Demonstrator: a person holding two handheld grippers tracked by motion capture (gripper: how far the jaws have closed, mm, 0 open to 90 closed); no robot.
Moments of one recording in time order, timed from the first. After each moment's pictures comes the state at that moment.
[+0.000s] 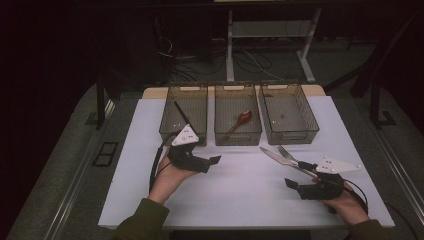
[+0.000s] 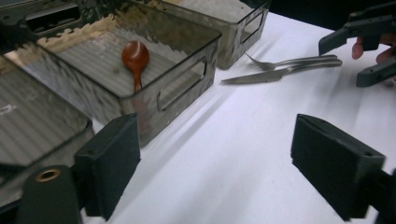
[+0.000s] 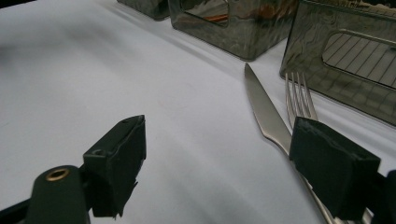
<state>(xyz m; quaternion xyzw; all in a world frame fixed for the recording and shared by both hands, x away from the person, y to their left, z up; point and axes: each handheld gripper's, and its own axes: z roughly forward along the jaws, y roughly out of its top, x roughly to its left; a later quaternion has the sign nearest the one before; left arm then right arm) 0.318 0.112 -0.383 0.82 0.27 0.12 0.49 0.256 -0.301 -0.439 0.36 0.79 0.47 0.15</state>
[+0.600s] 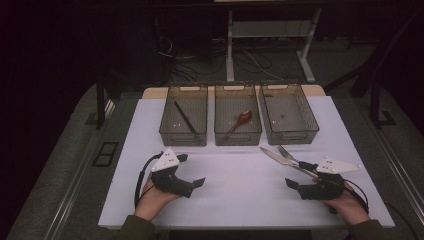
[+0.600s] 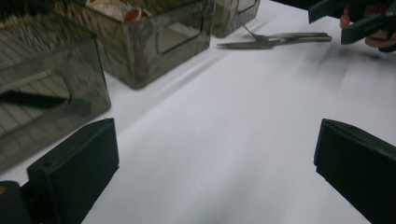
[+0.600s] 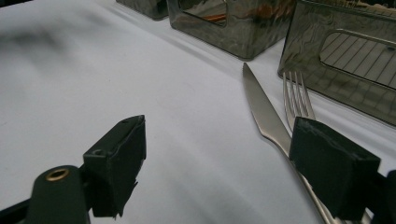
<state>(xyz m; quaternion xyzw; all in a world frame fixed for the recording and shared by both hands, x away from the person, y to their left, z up) 0.278 0.156 -0.421 0.81 0.28 0.12 0.50 0.256 -0.302 -0.439 0.36 0.79 0.47 0.16</state>
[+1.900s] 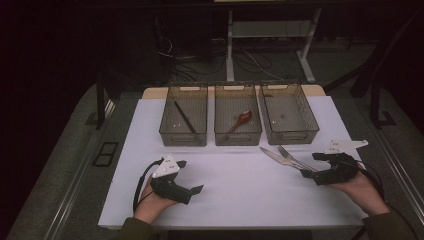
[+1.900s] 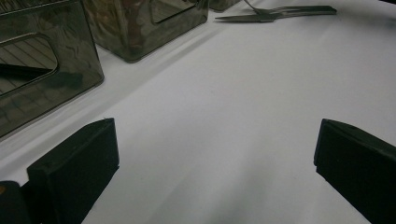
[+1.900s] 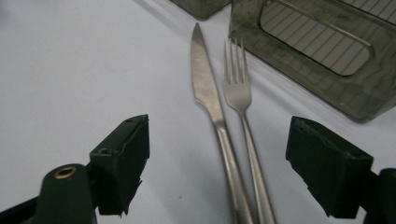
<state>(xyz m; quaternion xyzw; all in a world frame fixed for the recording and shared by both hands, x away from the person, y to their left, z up) 0.273 0.157 -0.434 0.82 0.28 0.11 0.48 0.293 -0.335 -0.409 0.37 0.85 0.36 0.13</state>
